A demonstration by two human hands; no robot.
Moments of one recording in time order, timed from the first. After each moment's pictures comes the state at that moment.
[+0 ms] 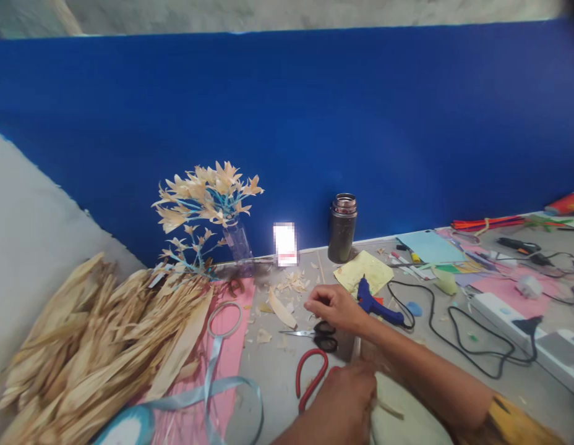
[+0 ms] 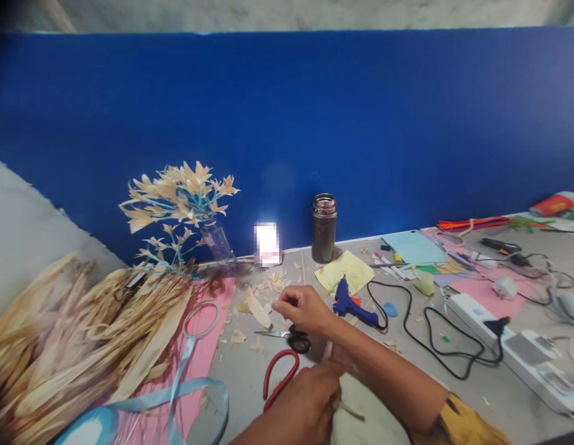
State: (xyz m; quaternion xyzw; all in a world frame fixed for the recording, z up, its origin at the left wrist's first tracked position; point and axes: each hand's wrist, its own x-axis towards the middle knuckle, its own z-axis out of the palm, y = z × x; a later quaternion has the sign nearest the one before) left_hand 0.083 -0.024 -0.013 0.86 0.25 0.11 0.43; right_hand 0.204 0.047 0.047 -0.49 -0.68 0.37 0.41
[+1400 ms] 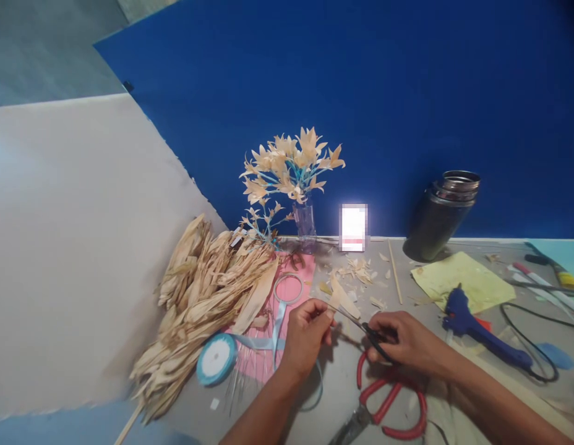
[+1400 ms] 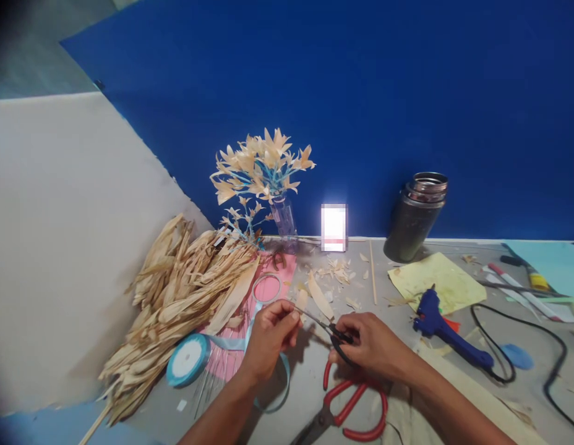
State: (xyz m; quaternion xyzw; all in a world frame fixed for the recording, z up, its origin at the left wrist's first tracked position) left_hand -0.032 0.027 0.025 0.43 0.53 0.47 0.57; right_hand 0.183 0.036 0.009 -0.48 -0.73 0.45 0.19
